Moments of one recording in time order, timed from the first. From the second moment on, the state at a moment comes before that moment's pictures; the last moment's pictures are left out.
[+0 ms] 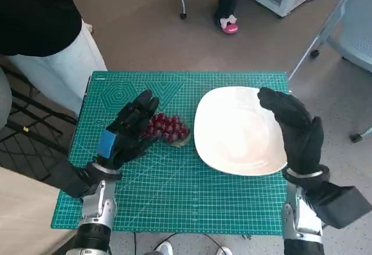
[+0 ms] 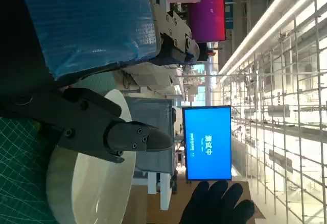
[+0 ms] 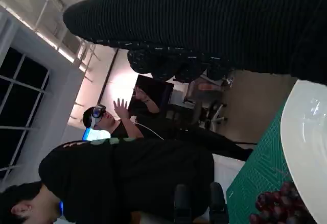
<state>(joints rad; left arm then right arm) -0.37 0.11 0.21 0.57 -0.36 -0.51 -0.63 -0.39 -0.14 -0.12 0.35 0.29 -0.64 0.42</state>
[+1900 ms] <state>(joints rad) -0.74 0.32 -0.39 0.43 0.81 0.32 -0.49 -0.40 -0.16 -0.13 0.33 0.29 -0.63 0.42</state>
